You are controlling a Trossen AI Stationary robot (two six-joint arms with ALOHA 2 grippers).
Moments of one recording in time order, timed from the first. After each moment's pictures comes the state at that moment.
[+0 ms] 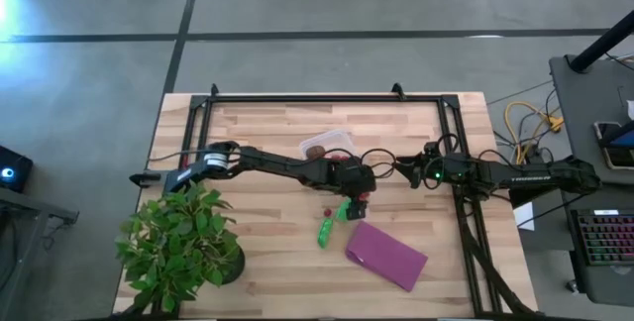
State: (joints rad) left arm -0.03 2.24 1.82 -0.44 -0.11 -0.04; right arm -0.07 0.36 0.01 0.05 0.29 0.76
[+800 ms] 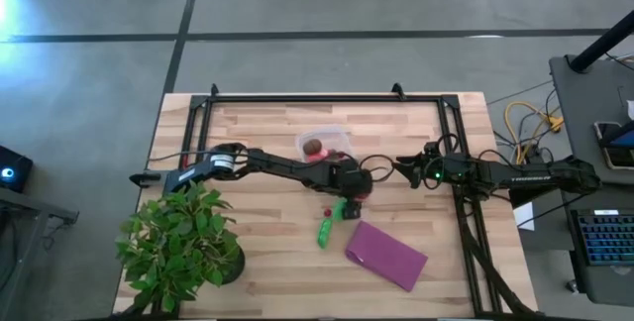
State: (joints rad) left arm -0.03 2.30 1.80 -0.46 -0.14 -0.01; right arm -0.07 0.36 0.01 0.05 0.29 0.76
